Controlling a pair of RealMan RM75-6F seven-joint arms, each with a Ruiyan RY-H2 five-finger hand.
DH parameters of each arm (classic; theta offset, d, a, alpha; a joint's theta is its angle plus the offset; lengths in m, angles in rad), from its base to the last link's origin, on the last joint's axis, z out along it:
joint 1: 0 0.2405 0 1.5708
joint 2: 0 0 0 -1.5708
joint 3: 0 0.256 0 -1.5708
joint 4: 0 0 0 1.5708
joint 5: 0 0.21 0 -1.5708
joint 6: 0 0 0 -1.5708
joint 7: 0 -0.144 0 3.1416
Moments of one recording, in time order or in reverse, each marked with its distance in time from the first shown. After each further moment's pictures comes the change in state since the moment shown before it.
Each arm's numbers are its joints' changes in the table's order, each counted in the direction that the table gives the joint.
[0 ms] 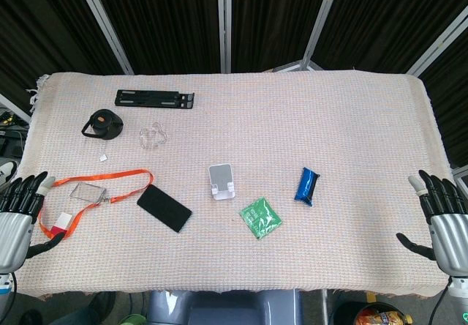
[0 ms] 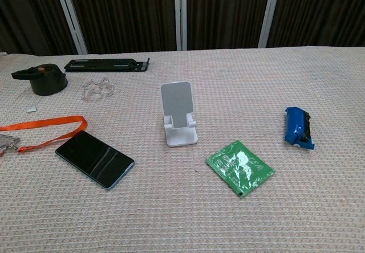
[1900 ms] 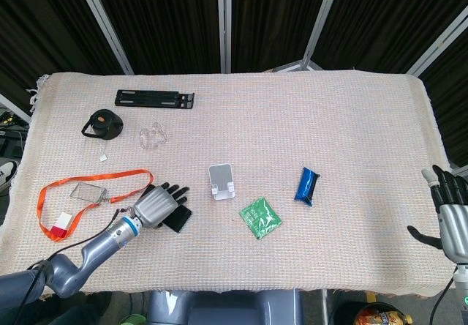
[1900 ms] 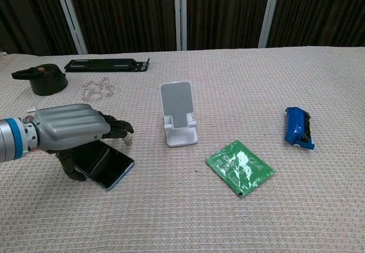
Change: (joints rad) left arm -0.626 0.480 -0.027 0.476 -0.097 -0.800 -0.217; right arm 0.033 0.011 0.041 0.028 0.171 -0.094 0.036
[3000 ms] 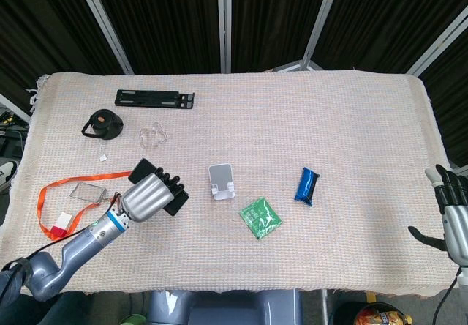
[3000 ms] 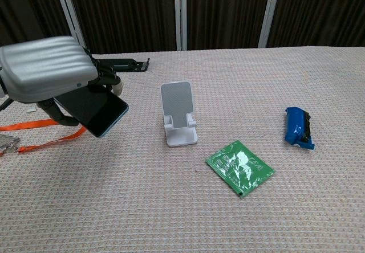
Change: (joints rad) left arm -0.005 -0.174 -0.007 -0.147 0.197 0.284 -0.188; right arm -0.012 -0.029 -0.002 -0.022 -0.022 0.022 -0.058
